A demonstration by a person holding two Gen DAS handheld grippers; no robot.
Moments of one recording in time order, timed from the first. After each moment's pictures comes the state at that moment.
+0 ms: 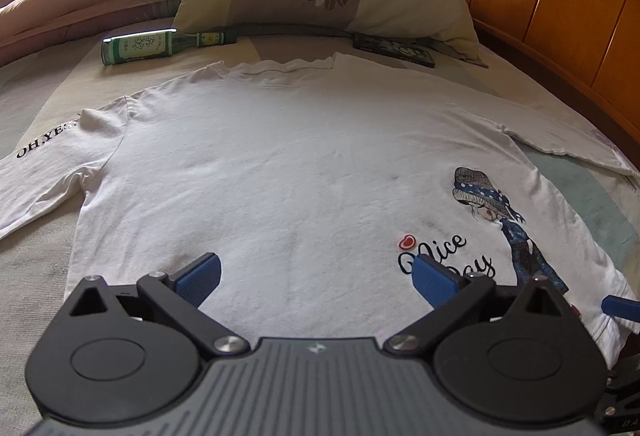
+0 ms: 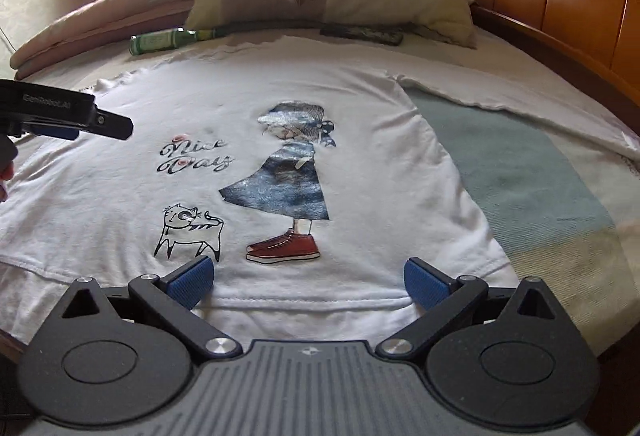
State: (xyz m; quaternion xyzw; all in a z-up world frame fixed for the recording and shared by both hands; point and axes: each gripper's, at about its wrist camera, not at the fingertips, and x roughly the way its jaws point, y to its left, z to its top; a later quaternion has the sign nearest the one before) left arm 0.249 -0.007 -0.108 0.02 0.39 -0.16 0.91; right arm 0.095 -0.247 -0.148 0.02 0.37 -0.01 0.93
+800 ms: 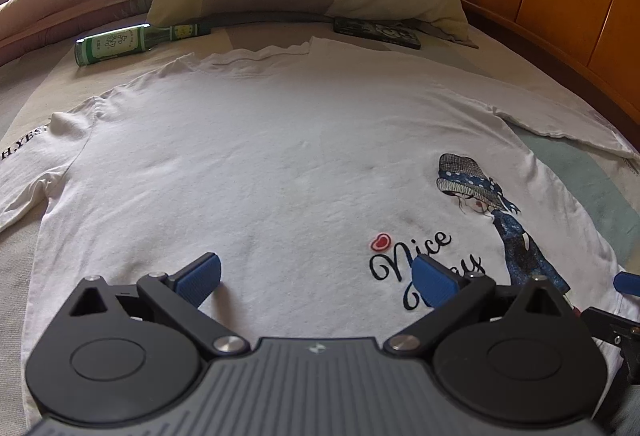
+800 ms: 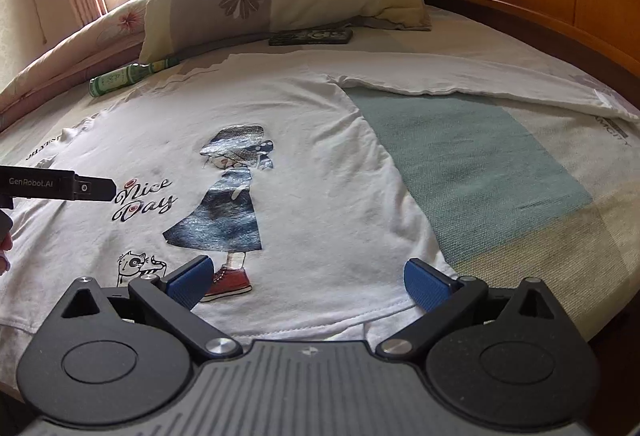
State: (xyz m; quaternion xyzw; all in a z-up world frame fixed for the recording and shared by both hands) left arm 0.254 -0.035 -0.118 0.04 0.40 -0.18 0.90; right arm 0.108 -0.285 -0.145 0.09 0.36 -0.04 0.93
